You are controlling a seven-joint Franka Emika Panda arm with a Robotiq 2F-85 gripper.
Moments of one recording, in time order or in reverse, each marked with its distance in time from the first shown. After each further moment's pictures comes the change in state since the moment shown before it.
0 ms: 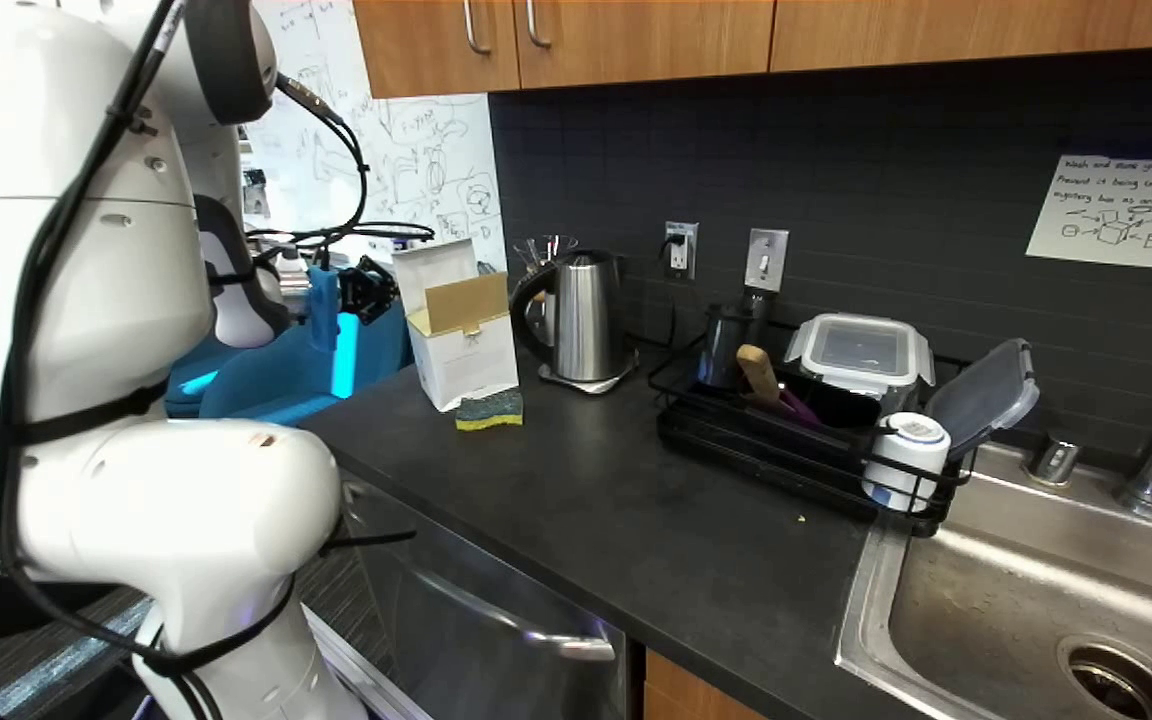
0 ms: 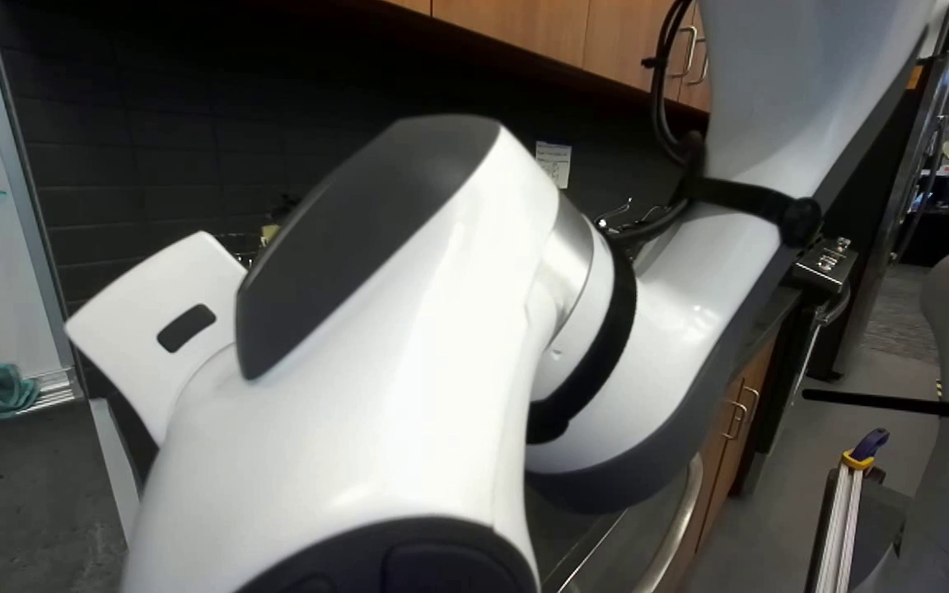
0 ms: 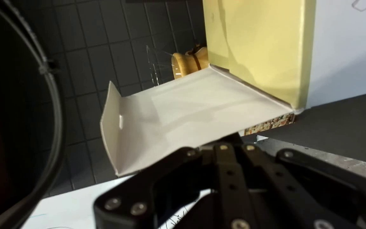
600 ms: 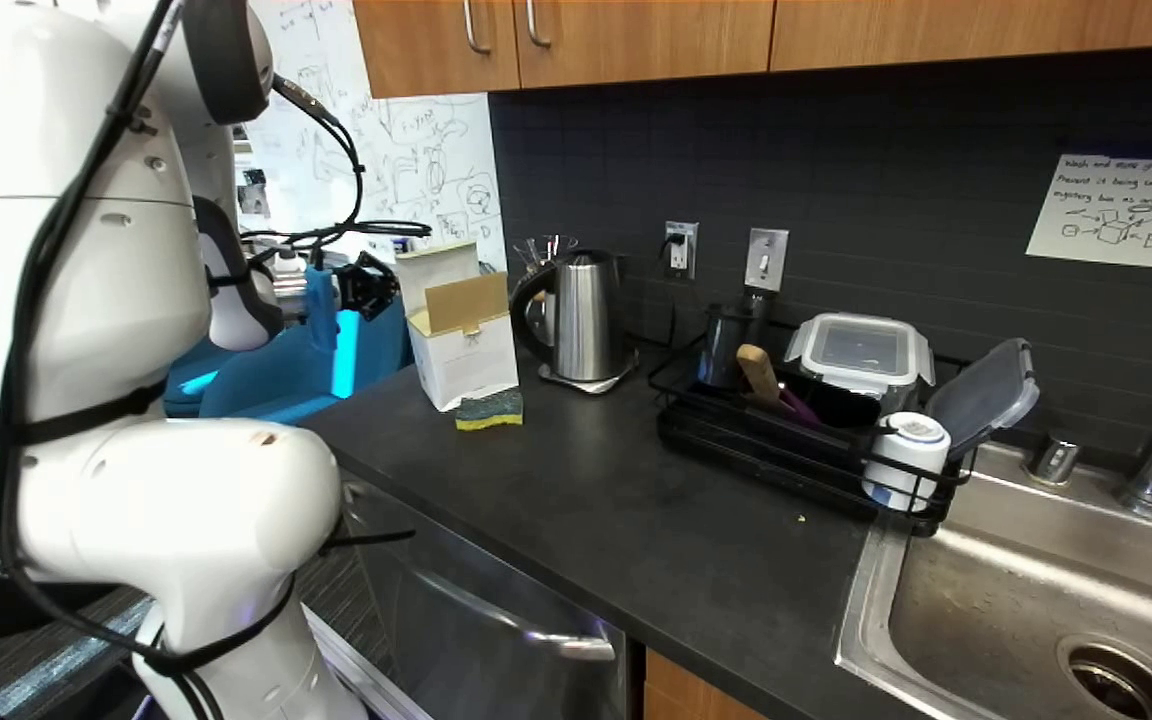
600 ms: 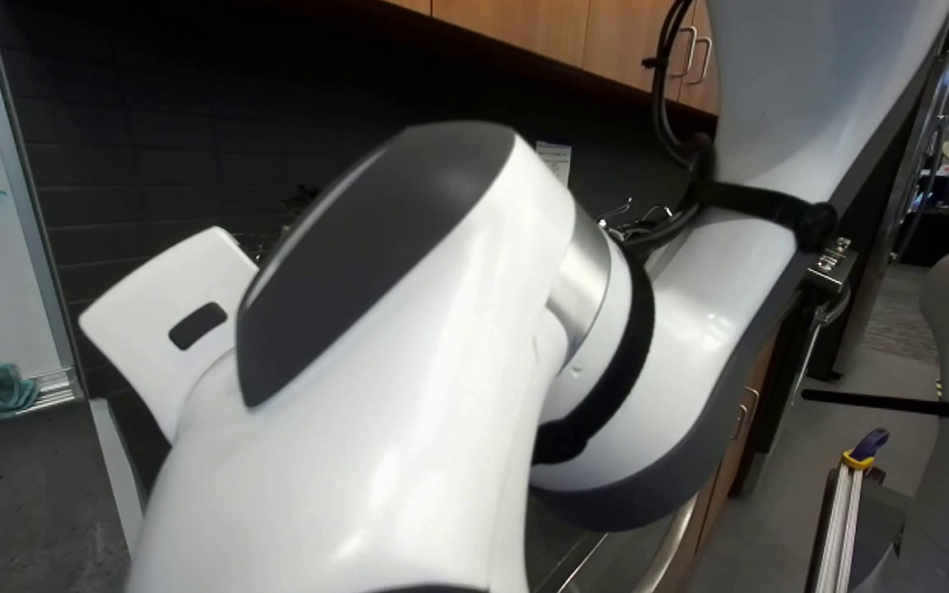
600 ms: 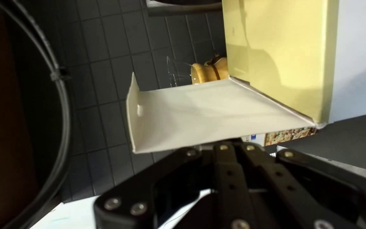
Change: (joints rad) arm 0.012 0.000 0.005 -0.007 0.000 -0.091 0.026
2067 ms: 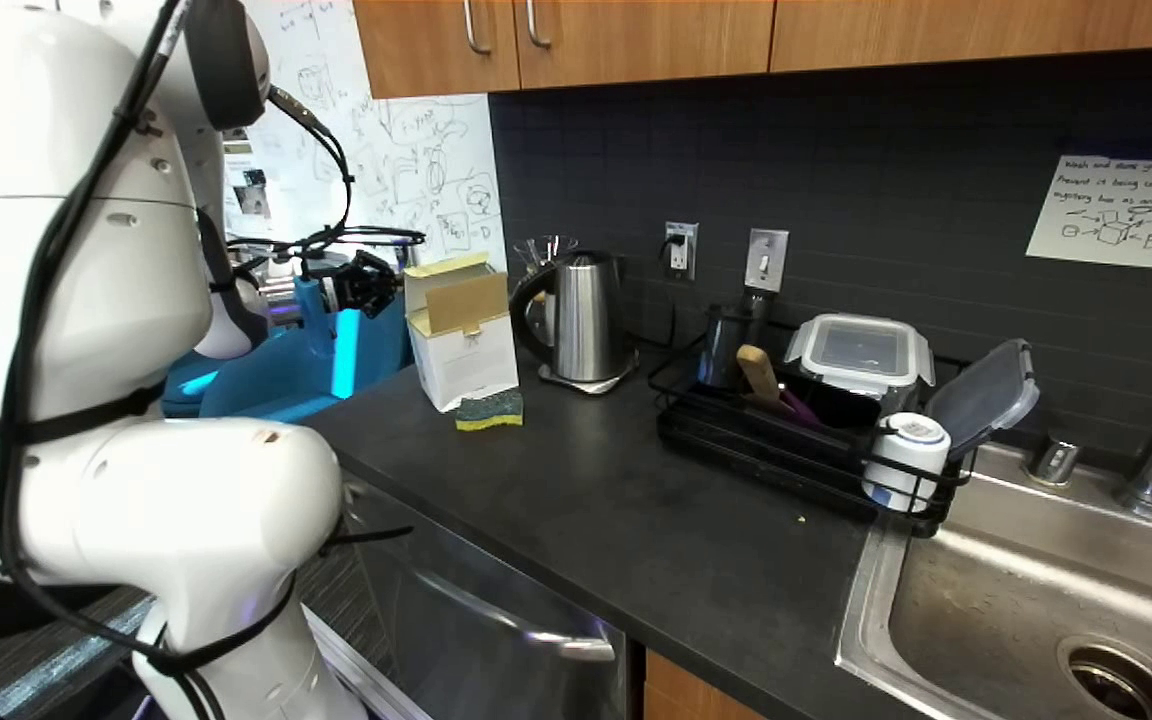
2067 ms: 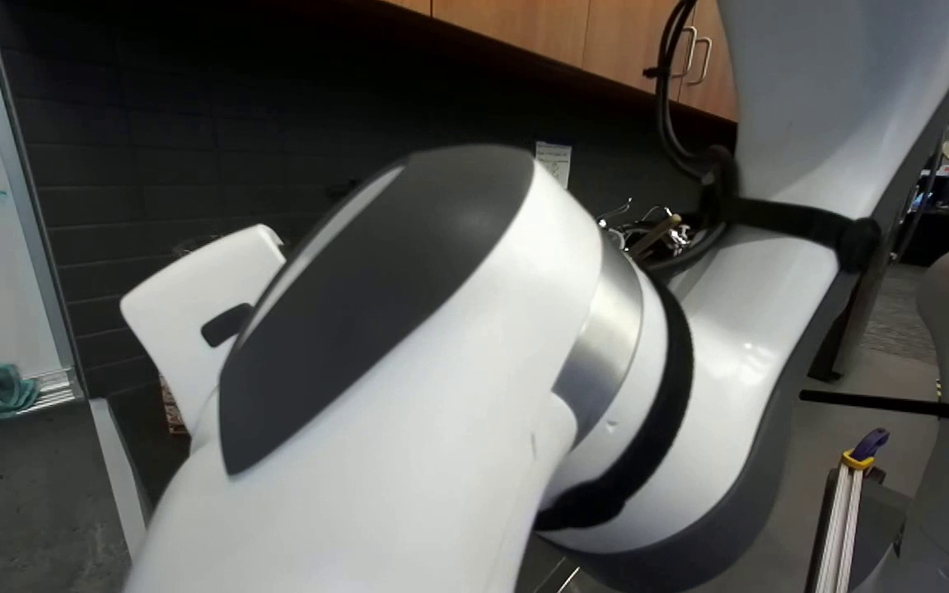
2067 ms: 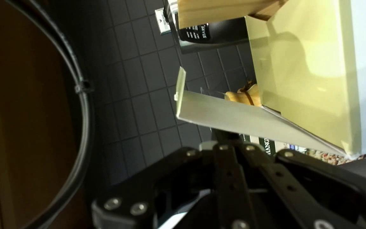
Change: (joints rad) arm 0.032 0.018 0.010 -0.001 0.055 -0.197 0.116
